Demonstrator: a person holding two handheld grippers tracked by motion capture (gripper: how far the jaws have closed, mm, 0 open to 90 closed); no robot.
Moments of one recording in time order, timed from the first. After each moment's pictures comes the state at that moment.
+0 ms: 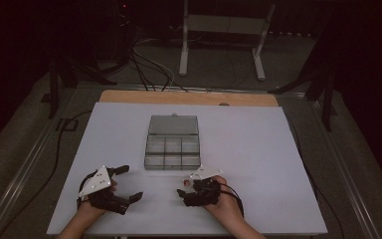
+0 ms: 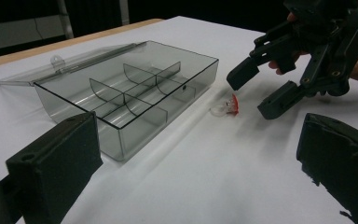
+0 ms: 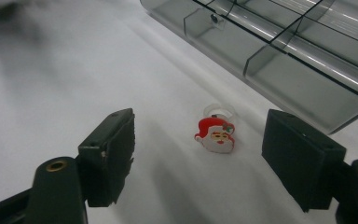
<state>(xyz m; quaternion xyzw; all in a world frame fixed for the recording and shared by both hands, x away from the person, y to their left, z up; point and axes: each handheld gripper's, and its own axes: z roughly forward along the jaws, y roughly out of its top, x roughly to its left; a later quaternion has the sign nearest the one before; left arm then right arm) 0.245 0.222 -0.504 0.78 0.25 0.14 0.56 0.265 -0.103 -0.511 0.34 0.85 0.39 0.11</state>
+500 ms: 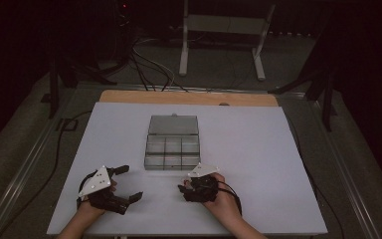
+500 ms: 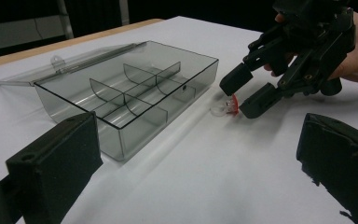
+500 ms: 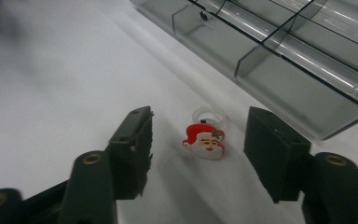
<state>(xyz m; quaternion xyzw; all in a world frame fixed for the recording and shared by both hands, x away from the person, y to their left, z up) 0.245 0.223 -0.504 0.78 0.25 0.14 0.56 0.272 -0.097 -0.513 0.34 0.86 0.37 0.12</state>
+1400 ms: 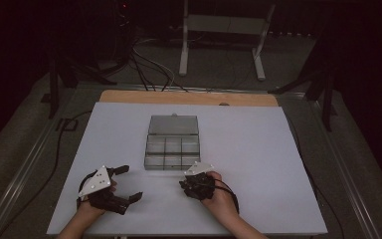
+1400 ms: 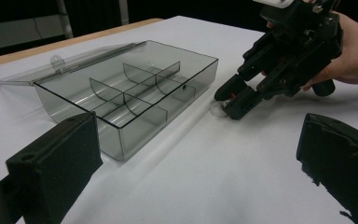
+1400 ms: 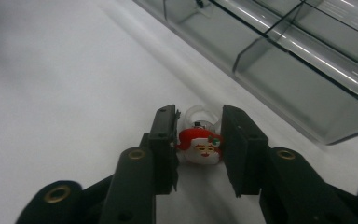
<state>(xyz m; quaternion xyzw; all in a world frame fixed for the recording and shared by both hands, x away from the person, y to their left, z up) 0.245 0.223 -0.504 0.78 0.25 0.14 0.56 0.280 -0.090 -0.518 0.34 0.87 0.34 0.12</state>
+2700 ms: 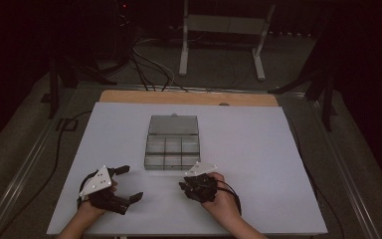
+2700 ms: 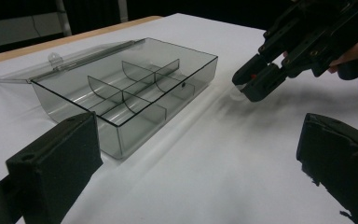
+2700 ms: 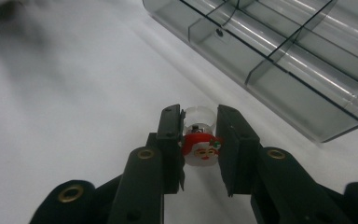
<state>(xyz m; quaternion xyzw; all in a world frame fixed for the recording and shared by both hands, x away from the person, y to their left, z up) 0.245 0.222 -0.505 0.78 0.25 0.14 0.56 0.264 -0.091 -0.489 0.34 0.86 0.35 0.11</state>
